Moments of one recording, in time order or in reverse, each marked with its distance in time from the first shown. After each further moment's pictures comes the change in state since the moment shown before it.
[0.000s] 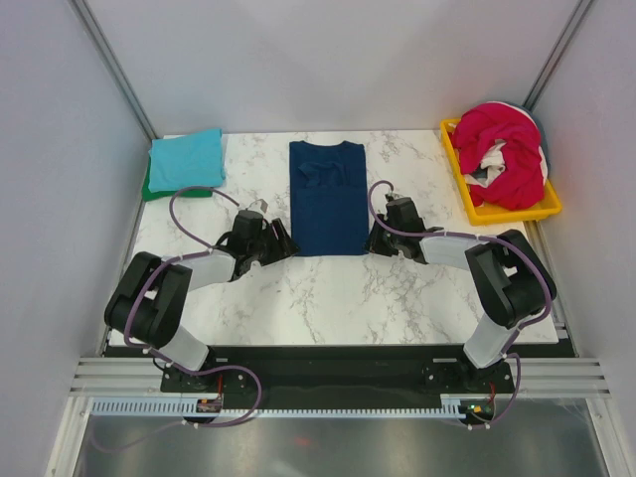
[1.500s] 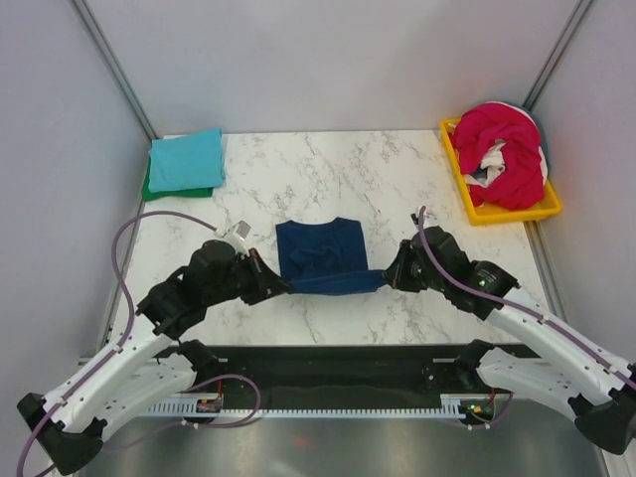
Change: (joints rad) left arm -0.312 -0.873 0.076 -0.788 0.014 -0.326; right arm 0.298 -0.835 -0.032 -0.720 0.176 0.177
